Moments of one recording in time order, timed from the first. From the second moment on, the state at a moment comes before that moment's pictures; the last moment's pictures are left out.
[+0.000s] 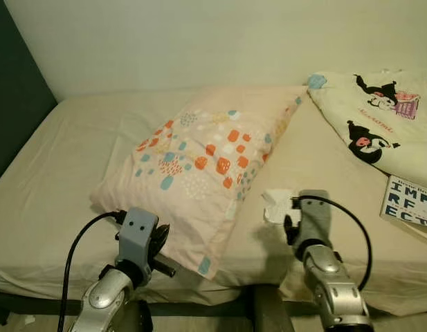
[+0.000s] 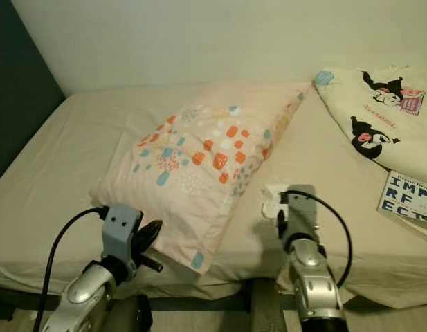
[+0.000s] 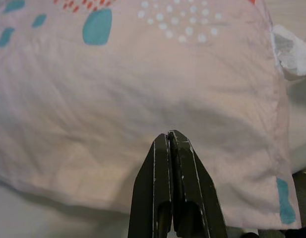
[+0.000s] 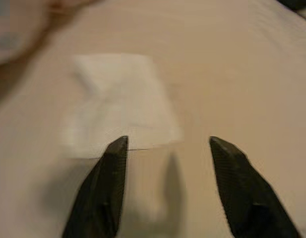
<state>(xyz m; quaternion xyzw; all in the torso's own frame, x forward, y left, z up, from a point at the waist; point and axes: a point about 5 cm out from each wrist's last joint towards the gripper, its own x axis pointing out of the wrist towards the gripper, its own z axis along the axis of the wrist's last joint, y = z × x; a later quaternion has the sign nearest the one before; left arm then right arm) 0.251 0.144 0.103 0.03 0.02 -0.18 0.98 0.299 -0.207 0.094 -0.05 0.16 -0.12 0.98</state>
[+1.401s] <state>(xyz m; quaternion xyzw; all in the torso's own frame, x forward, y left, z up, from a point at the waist) 0.250 0.155 0.104 0.06 0.05 -0.21 0.97 0.357 -0.221 0.099 -0.07 0.26 -0.06 0.96</state>
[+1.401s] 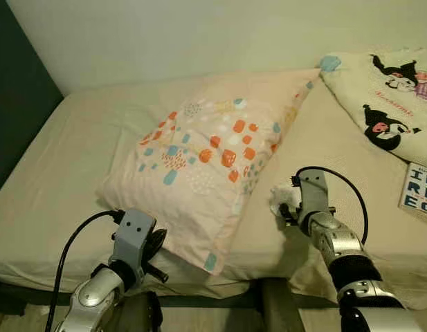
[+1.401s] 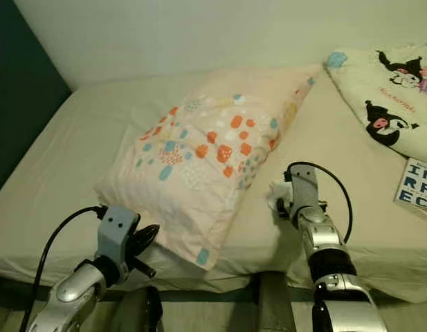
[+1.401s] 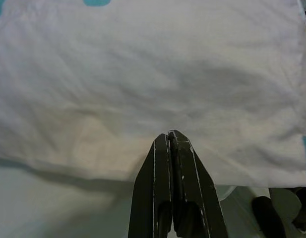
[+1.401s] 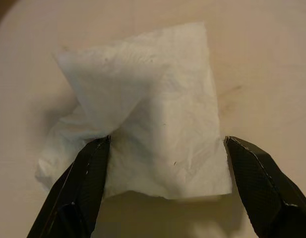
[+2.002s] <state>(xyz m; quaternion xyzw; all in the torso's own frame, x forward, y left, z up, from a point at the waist) 0.250 0.154 0.106 0.07 0.05 -0.21 0.97 0.360 -0.220 0.096 -0.07 0.26 -0.05 0.96</state>
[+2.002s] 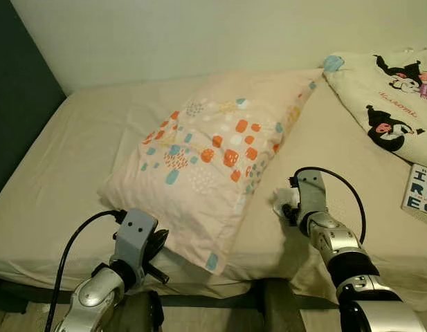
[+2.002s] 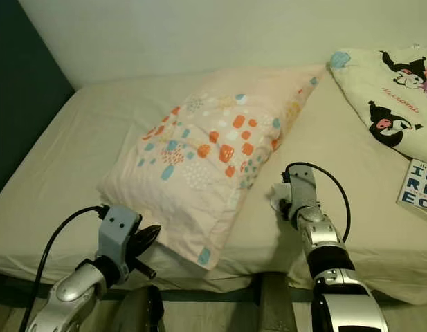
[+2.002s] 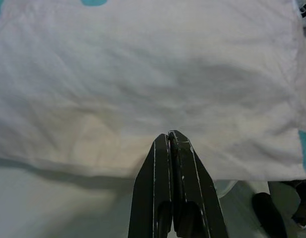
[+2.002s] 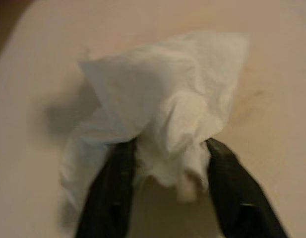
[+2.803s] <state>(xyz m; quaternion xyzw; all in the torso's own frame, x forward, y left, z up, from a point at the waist) 0.254 0.155 0.106 0.08 0.05 -0.20 0.97 0.361 -0.199 0.102 -0.04 0.20 0.00 0.98</state>
